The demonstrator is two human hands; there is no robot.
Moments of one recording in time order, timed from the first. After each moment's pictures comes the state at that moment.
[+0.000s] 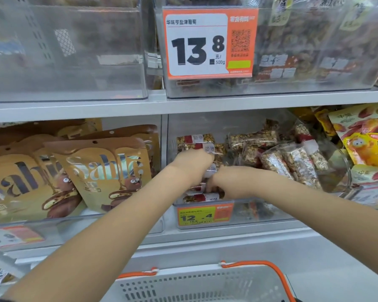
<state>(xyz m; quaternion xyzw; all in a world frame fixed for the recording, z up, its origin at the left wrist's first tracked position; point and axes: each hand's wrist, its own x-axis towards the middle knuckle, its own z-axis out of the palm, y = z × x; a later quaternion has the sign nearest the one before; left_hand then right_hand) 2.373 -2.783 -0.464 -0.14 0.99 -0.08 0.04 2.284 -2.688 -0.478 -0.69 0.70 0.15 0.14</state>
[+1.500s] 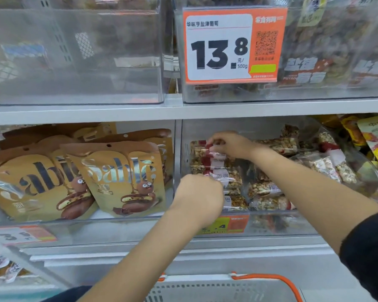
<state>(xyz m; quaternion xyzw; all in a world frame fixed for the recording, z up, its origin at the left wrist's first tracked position) 2.416 -2.754 -0.483 -0.17 0.98 -0.13 -0.03 2.222 -2.766 -0.478 -0.57 0.78 -0.22 0.14</state>
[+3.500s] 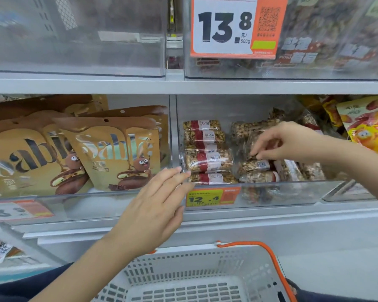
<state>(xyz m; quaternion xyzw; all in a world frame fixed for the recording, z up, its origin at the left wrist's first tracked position) 2.530 -2.757 -0.519 -0.06 0.97 -0.03 -0.25 2.250 -2.621 -0.413 -0.58 0.79 -0.14 0.15</state>
